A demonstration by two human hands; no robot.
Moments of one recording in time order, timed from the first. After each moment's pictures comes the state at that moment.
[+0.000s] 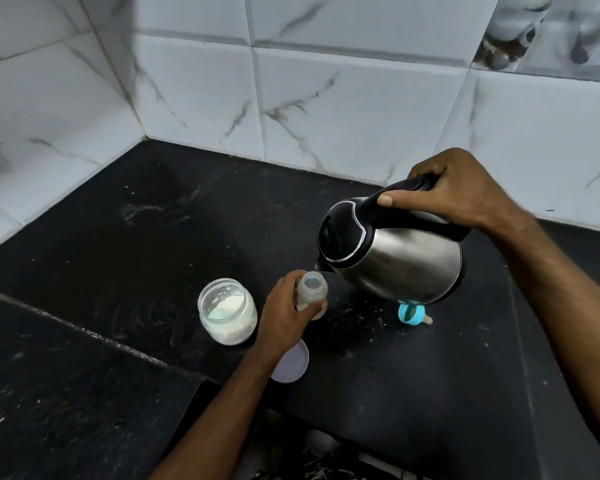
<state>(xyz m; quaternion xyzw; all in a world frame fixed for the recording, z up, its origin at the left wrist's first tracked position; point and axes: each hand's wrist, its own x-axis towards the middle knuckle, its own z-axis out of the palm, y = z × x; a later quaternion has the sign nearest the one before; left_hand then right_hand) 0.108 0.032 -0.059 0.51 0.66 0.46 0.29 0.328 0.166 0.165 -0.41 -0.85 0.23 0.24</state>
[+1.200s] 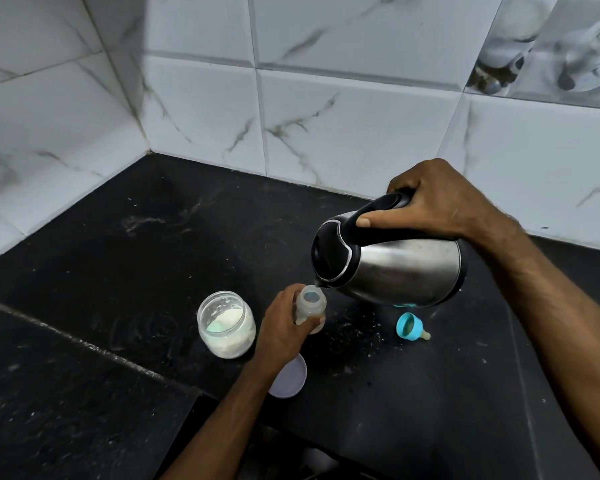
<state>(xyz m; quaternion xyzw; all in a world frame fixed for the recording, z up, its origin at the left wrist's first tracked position) 0.106 0.035 -0.064 0.51 0.66 0.46 0.30 0.309 0.159 0.184 -0.37 -0.89 0.14 0.20</state>
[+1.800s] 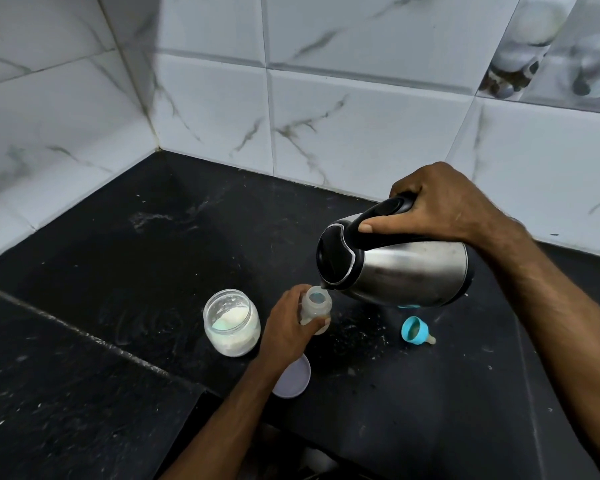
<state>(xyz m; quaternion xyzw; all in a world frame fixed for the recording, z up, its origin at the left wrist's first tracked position) 0.106 0.034 -0.063 0.51 0.66 0.46 0.29 0.300 0.156 0.184 -0.36 -0.91 0.10 0.18</state>
